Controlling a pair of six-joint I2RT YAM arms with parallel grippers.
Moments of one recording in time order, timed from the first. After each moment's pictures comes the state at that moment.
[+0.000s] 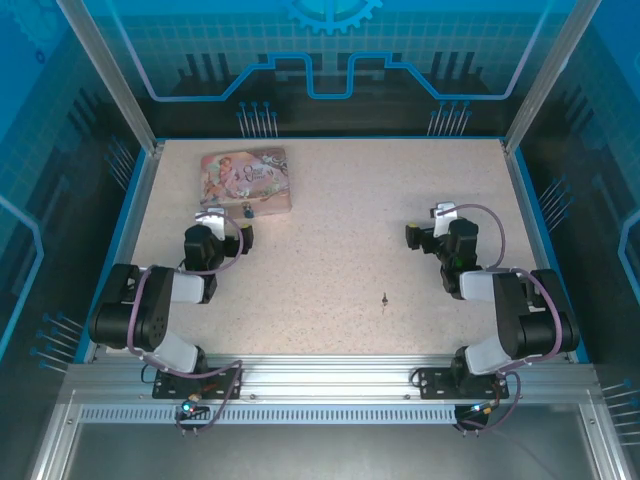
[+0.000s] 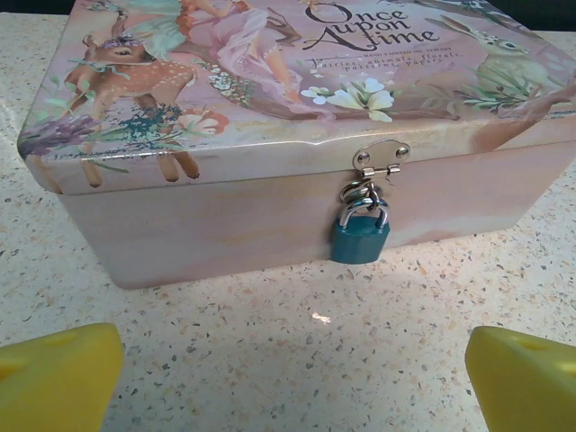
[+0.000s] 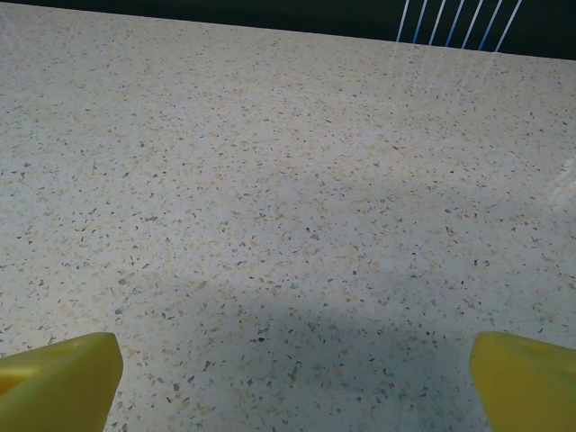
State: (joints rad) left arm -0.01 1.55 0.37 0.79 0.03 -0.07; right arm 0.05 1.50 0.42 0.66 -0.03 -0.07
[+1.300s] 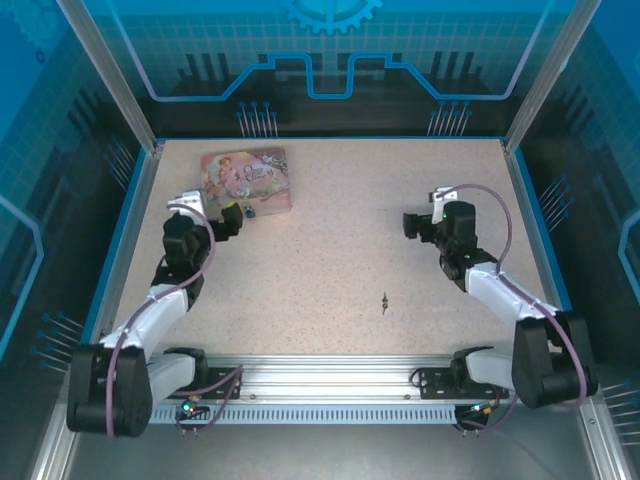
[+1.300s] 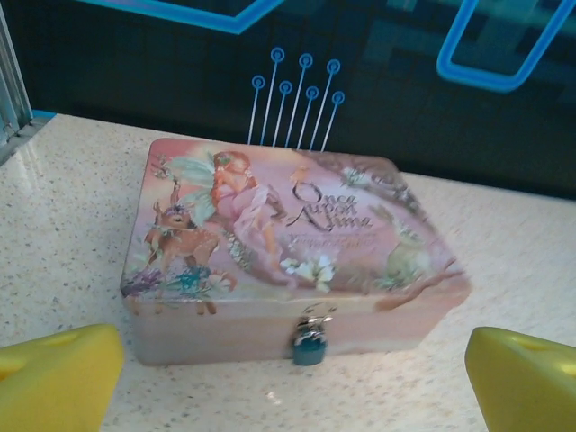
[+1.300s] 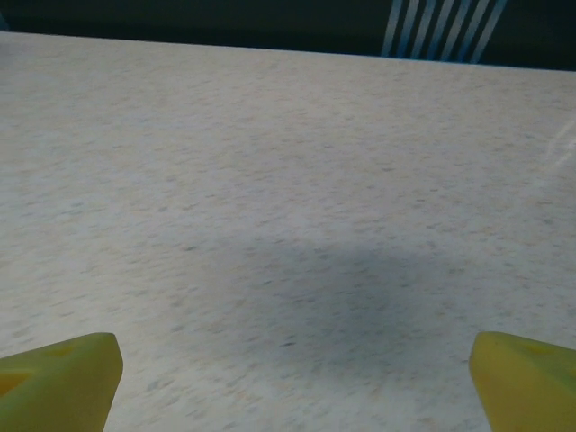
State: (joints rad) left arm -0.01 1.07 0.49 0.35 0.01 -0.27; right arm 0.17 1.23 0.63 0.08 0.10 0.04
